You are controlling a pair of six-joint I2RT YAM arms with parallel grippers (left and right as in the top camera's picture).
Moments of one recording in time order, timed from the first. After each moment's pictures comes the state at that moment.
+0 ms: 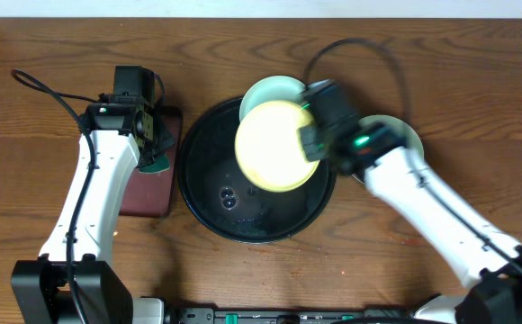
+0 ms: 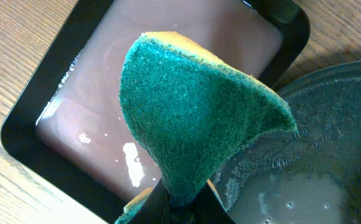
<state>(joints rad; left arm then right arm) -0.02 1.56 1.27 -1.00 -0.19 -0.54 0.55 1.60 1.29 -0.70 0.13 0.27</state>
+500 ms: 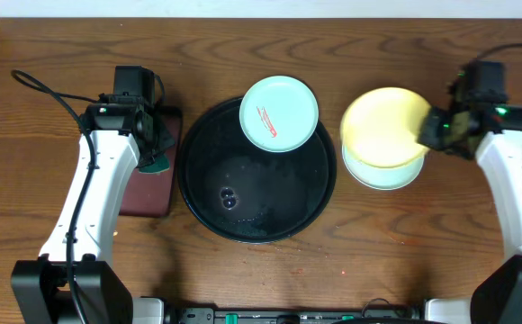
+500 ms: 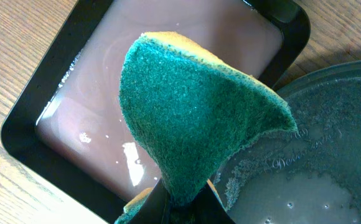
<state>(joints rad) -0.02 1.56 1.27 -1.00 -0.19 -0.54 -0.12 1.57 1.26 -0.90 -0.03 0.31</state>
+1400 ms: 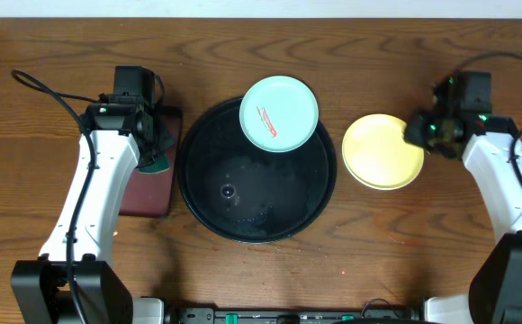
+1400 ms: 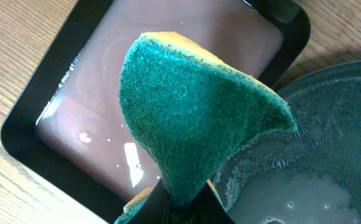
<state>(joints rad) -0.02 1.56 1.27 -1.00 -0.19 -0.54 -0.04 1.62 1.21 -0.66 -0.19 0.28</state>
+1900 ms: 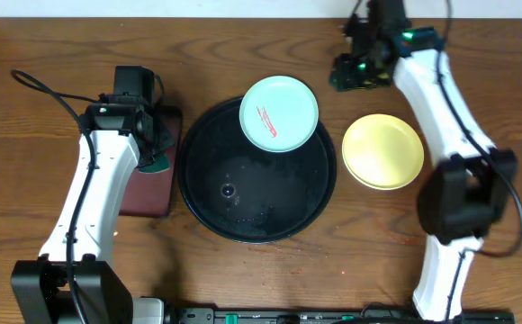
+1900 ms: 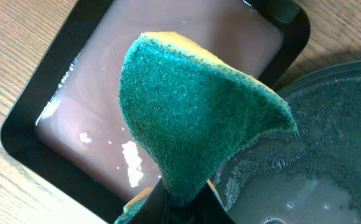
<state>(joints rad) -0.02 1.56 1.27 -1.00 -0.19 -0.54 0.21 2.16 1.98 -0.98 -0.28 0.08</state>
